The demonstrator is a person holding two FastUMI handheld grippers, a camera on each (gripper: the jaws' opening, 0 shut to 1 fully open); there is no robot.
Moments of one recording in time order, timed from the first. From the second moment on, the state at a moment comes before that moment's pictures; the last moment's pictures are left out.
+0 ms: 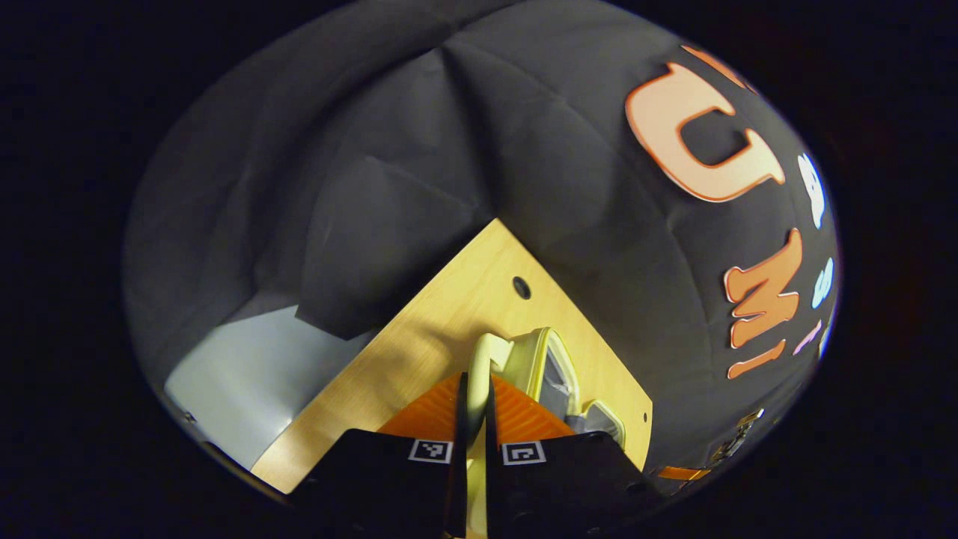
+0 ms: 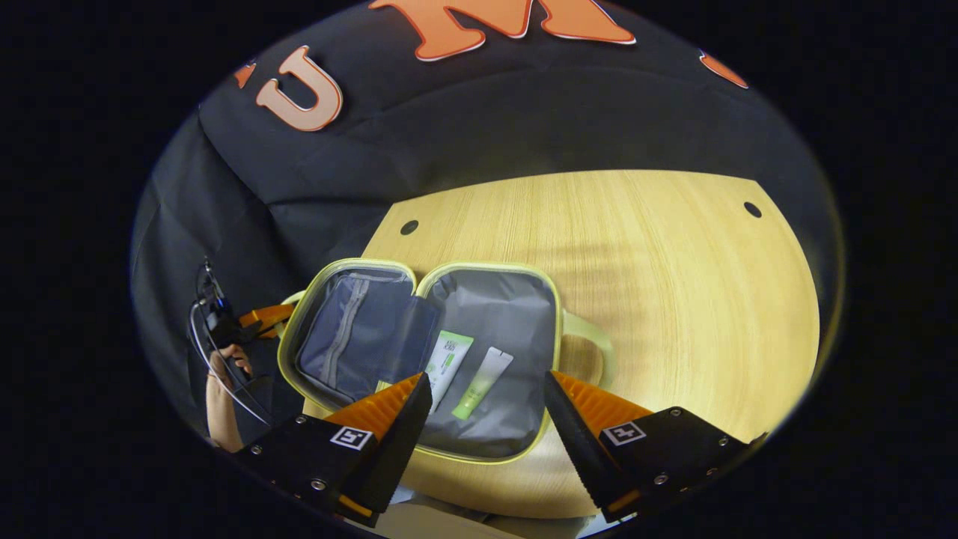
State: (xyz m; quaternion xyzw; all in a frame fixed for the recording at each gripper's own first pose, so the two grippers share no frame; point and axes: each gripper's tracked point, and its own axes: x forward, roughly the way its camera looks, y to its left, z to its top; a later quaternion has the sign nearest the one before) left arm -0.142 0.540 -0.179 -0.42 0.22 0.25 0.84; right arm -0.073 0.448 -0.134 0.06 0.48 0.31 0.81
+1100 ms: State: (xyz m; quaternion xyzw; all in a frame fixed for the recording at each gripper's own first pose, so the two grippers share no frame) left arm 0.081 0.157 -0.061 -0.16 0.28 0.15 0.93; right arm 0.008 0.167 -0.078 0.05 0.32 0.25 0.91
